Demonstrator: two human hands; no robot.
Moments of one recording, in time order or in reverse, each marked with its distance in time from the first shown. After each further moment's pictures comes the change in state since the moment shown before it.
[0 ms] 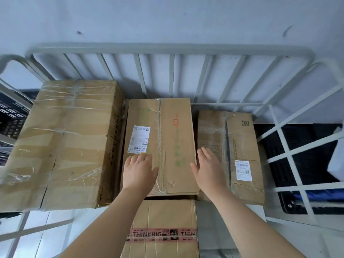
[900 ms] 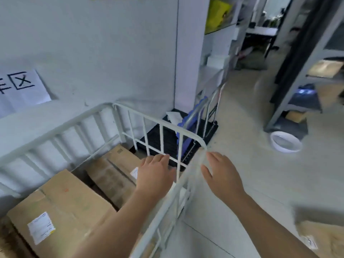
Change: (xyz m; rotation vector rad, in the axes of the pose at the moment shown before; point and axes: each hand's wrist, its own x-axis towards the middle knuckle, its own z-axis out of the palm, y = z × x) left_hand -0.333 0.238 -0.187 -0.052 0.135 1.141; right_hand -0.508 0.036 -0.208 -0.025 0.634 0.788
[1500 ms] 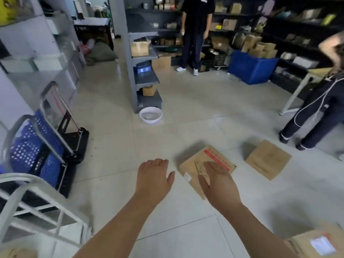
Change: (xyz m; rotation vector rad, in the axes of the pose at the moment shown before) left_hand -0.062 0.471 0.128 0.000 -0.197 0.851; right_hand -0.315 0.336 -0.144 -0.110 0.185 0.832
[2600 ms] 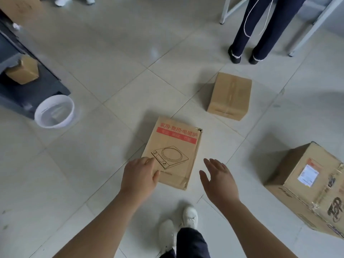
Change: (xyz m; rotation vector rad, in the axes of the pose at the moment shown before) left_hand 0.452 0.160 0.276 0.049 -0.384 0.500; right_hand 0.262 0.343 0.168 0.157 -0.130 0.738
